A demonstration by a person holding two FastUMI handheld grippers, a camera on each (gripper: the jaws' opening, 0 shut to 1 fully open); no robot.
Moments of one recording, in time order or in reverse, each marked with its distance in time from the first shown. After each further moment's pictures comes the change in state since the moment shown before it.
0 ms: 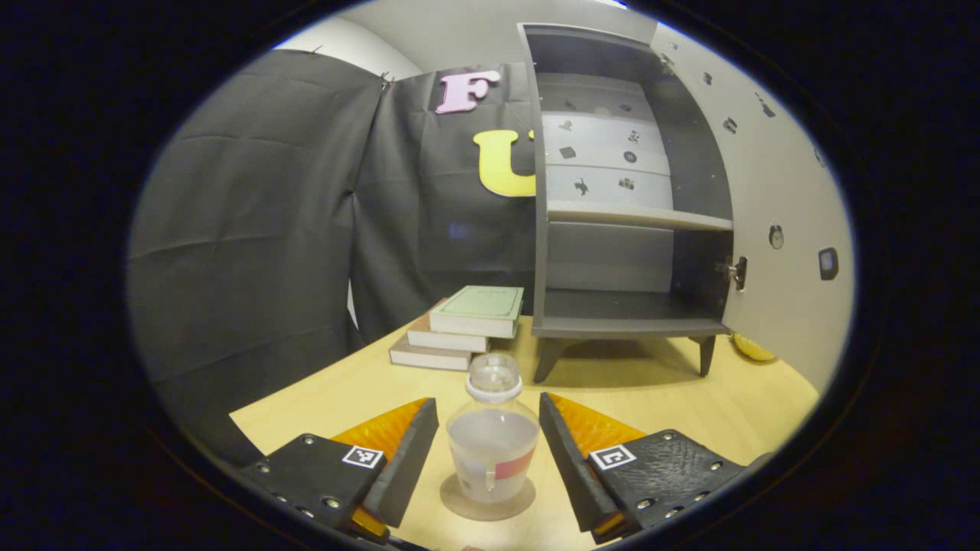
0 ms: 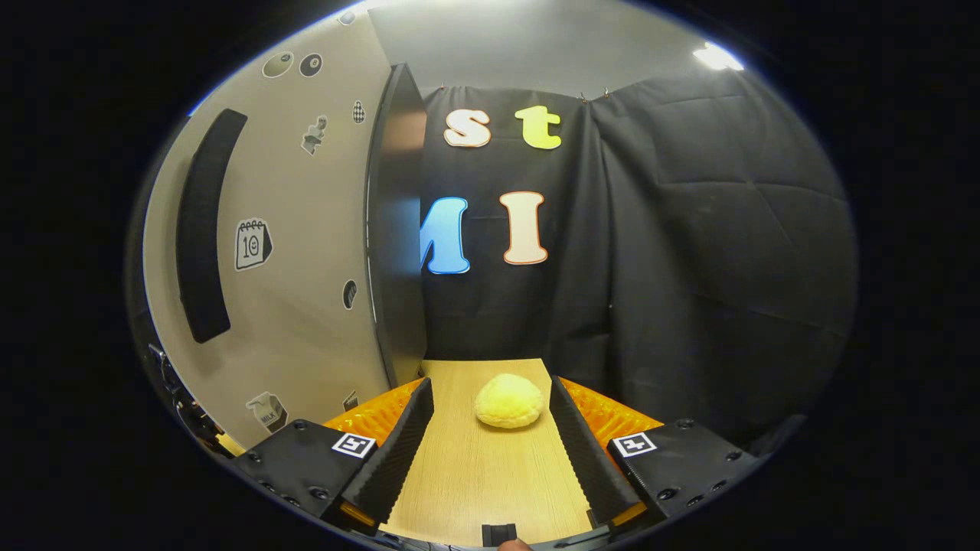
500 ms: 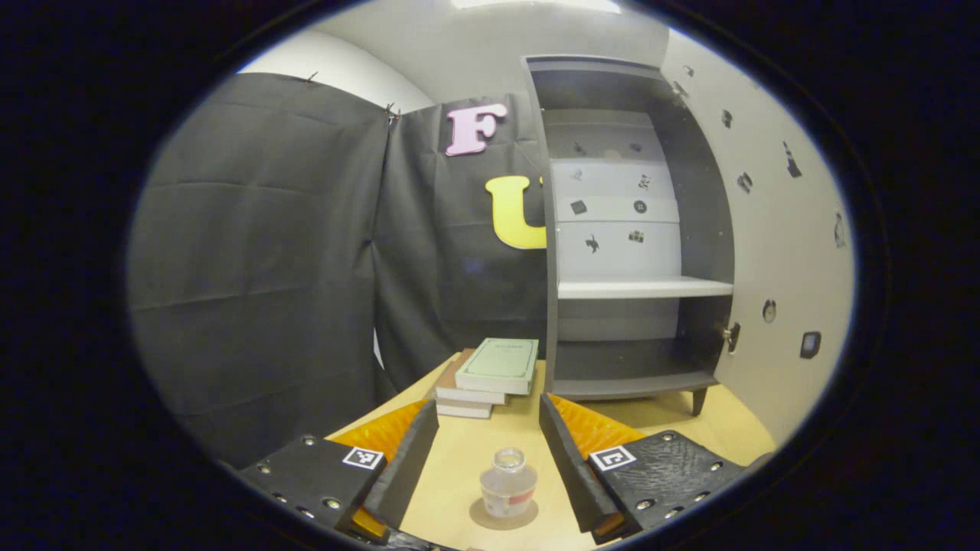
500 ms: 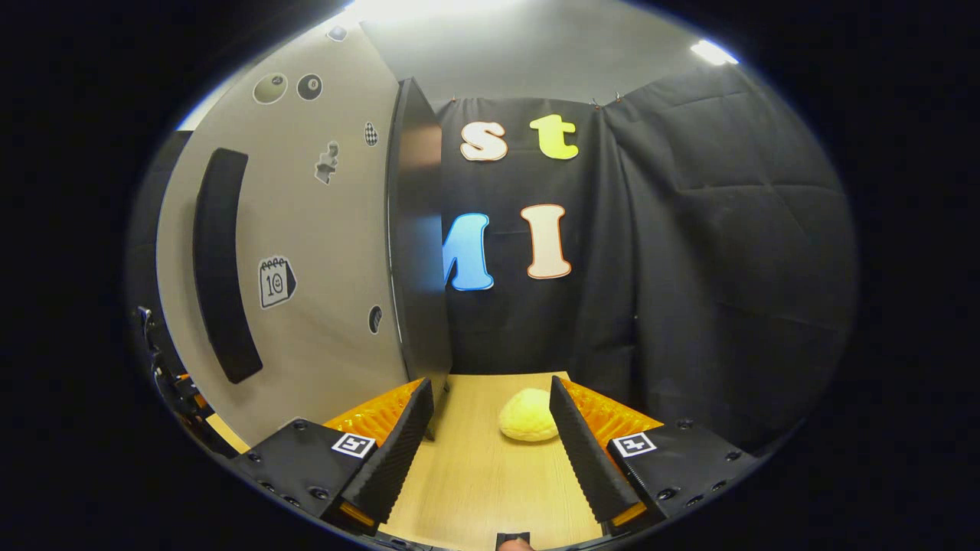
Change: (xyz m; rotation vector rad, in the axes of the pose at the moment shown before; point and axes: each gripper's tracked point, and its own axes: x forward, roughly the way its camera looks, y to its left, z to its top) left arm -0.054 0.013 0.140 0.022 -0.087 0.060; right arm 0.000 0.015 0.028 0.038 -0.044 0.113
